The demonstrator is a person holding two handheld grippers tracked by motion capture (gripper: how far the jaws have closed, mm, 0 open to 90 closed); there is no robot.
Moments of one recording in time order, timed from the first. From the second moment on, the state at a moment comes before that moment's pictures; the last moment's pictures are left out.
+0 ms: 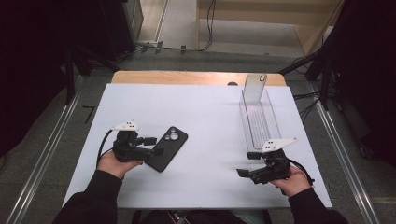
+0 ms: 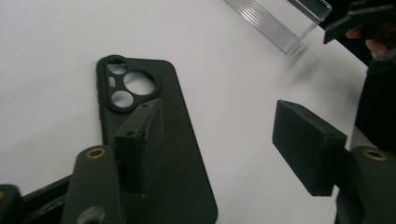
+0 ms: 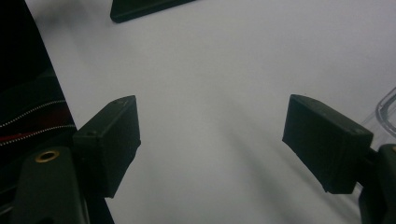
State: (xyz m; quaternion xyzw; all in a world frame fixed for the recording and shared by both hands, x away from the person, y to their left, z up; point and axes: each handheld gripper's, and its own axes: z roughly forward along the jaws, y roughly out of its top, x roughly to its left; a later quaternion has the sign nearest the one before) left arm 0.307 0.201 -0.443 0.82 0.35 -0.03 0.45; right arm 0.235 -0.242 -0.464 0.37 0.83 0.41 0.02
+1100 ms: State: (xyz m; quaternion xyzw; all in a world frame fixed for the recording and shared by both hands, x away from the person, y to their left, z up) left arm 0.279 0.205 -0.446 0.84 0.35 -0.03 0.42; right arm 0.238 -0.244 -0.466 0.37 0.83 0.41 0.01
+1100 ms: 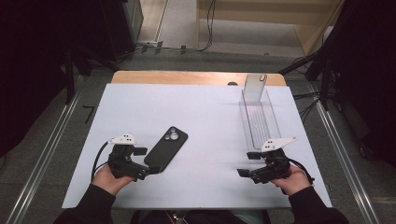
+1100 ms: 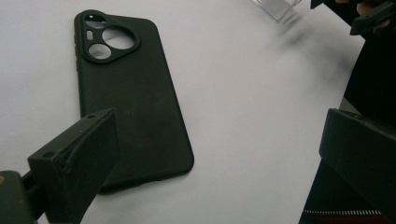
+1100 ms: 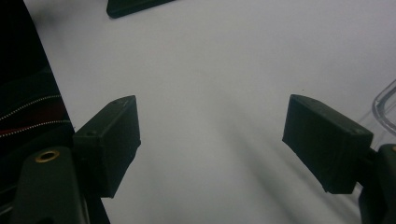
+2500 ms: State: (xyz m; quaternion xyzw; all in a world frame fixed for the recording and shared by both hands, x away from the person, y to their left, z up) left arm 0.333 0.154 -0.448 0.83 0.41 0.07 0.39; right arm 0.240 -0.244 -0.468 0.37 0.83 0.40 0.01
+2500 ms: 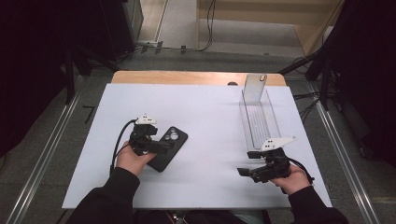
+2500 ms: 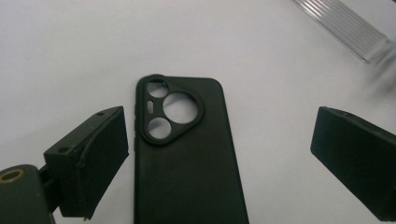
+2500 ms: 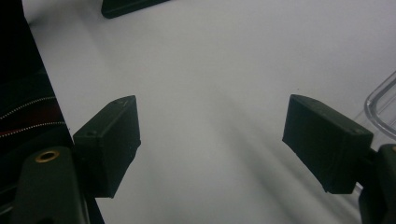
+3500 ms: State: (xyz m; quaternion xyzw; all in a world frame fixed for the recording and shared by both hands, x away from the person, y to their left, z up) left arm 0.337 0.150 -0.470 0.81 0.43 0.11 0.38; right arm 0.240 -0.244 -0.468 0.37 0.83 0.41 0.01
